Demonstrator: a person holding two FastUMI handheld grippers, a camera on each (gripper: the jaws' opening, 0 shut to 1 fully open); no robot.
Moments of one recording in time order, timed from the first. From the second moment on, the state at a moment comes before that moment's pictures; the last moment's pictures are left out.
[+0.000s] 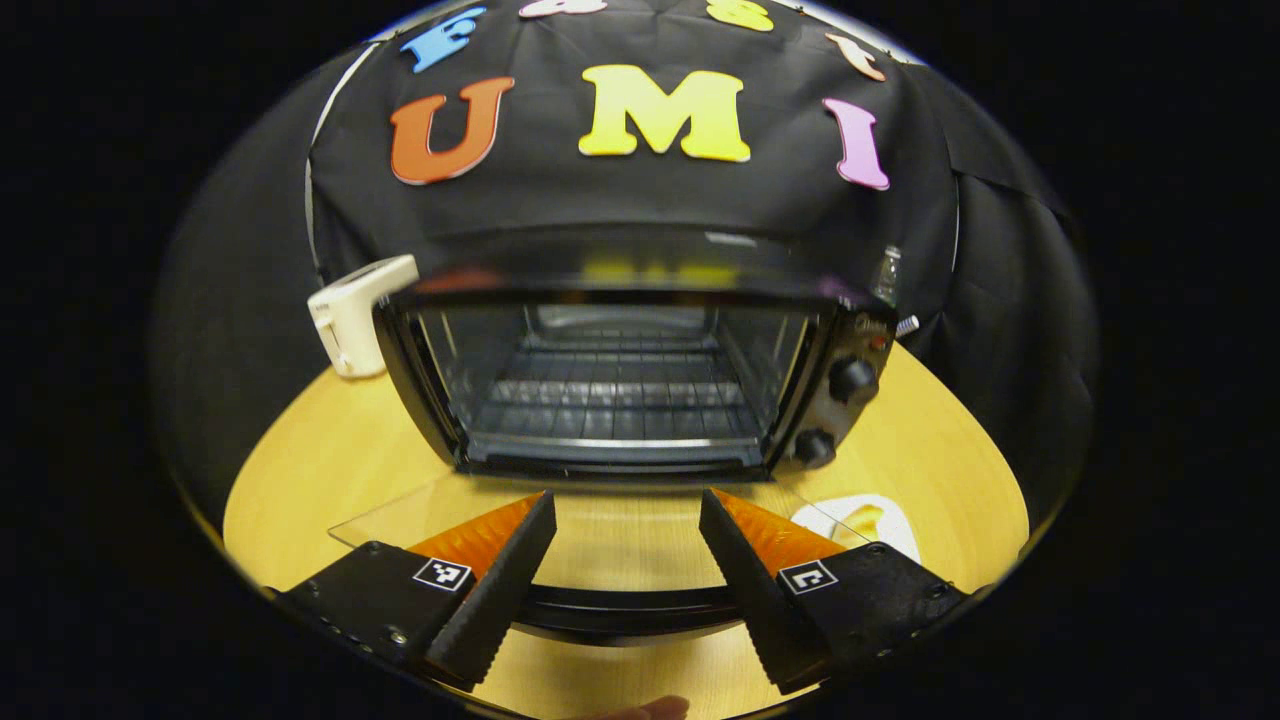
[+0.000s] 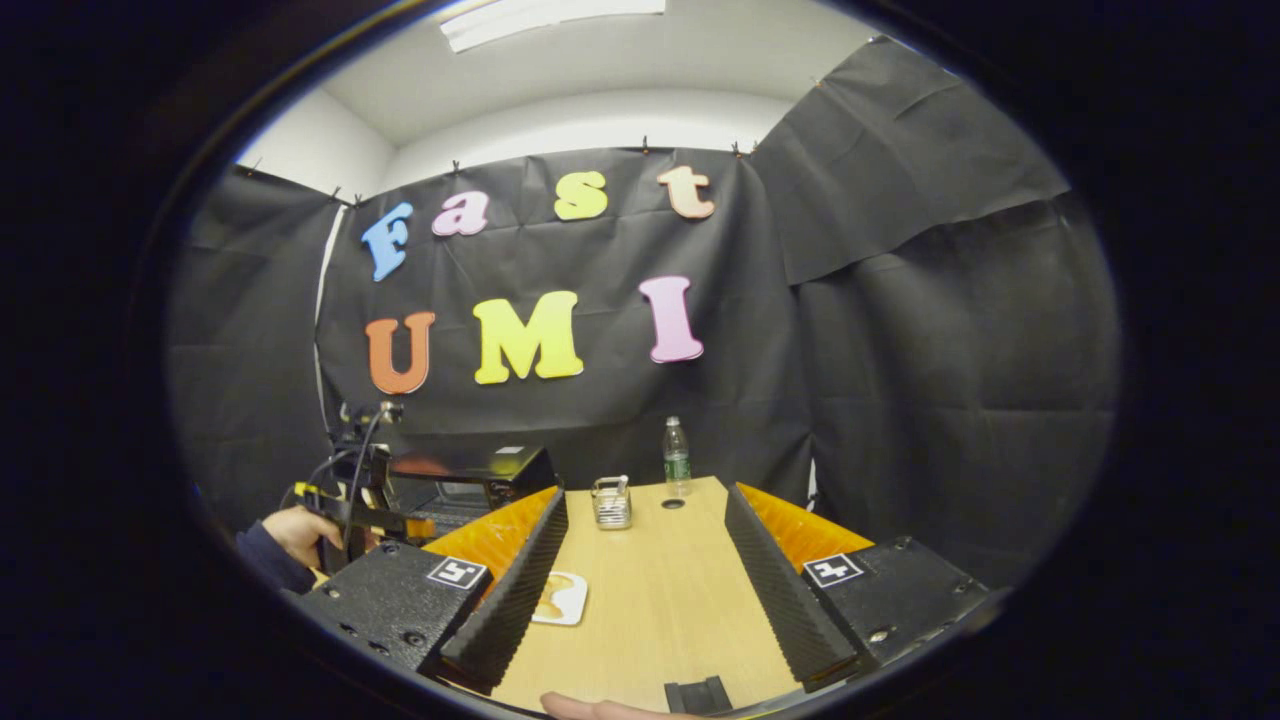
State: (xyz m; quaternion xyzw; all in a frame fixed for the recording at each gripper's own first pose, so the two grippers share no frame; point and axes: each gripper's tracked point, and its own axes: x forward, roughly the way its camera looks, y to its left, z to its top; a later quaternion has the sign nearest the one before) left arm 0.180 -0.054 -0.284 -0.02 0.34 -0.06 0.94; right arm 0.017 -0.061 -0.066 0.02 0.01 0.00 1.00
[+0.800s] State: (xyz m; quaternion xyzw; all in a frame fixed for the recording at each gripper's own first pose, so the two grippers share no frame) left arm 0.140 -0.057 -0.322 0.00 0.35 -0.07 0.93; right arm 0.029 -0.042 -0.093 0.02 0.05 0.01 1.00
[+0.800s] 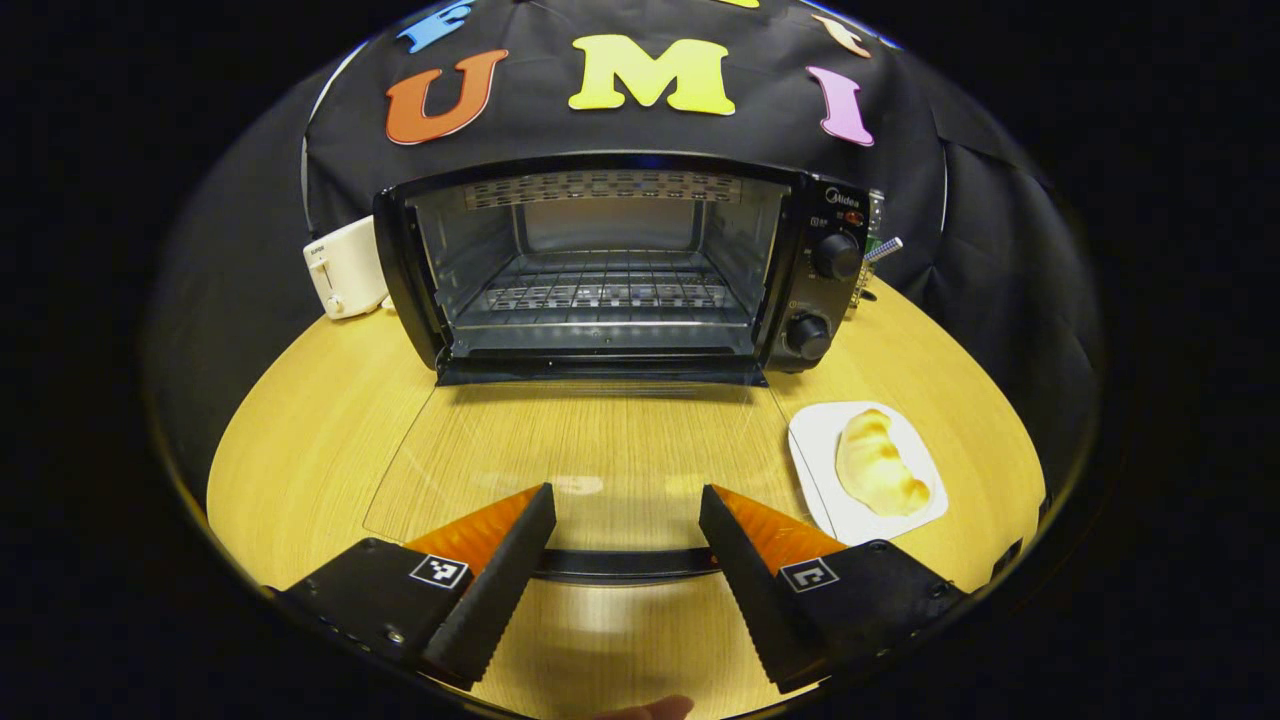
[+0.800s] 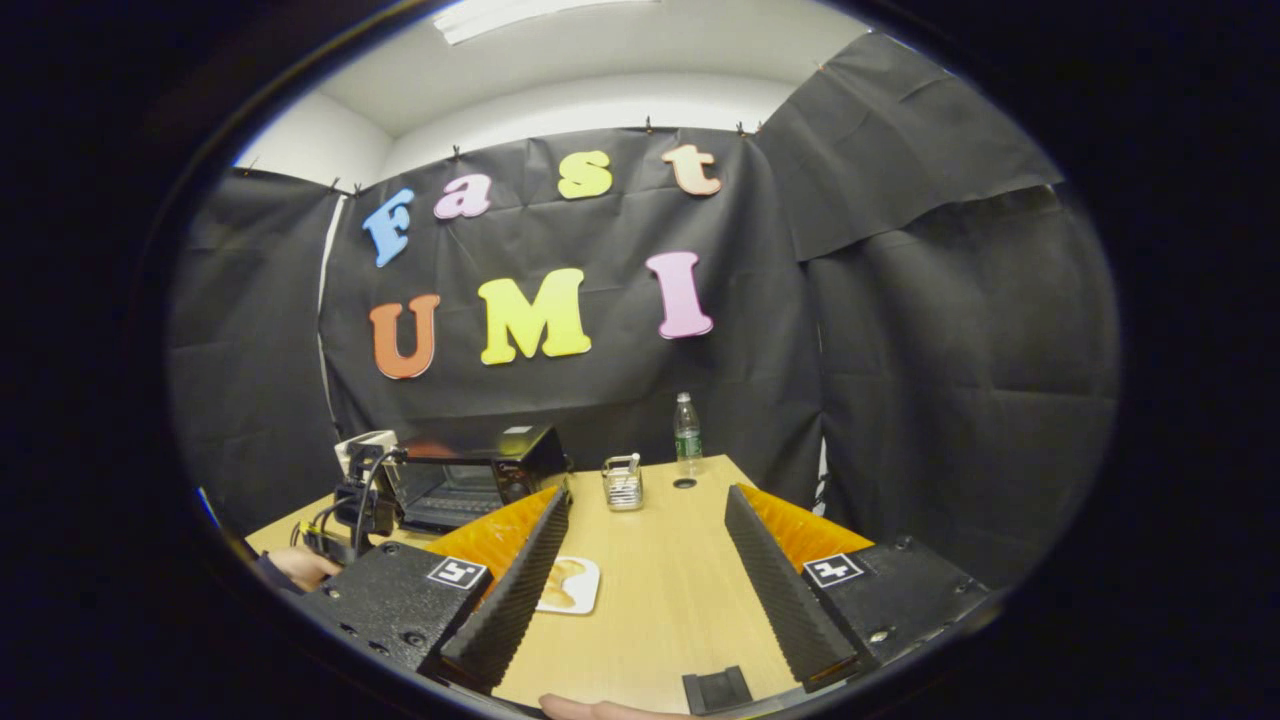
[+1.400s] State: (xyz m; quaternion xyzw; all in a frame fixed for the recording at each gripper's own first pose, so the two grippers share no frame) left arm 0.116 -0.042 -0.217 0.00 0.21 -0.07 0.98; right arm 0.100 0.003 -0.165 0.03 0.14 0.03 0.99
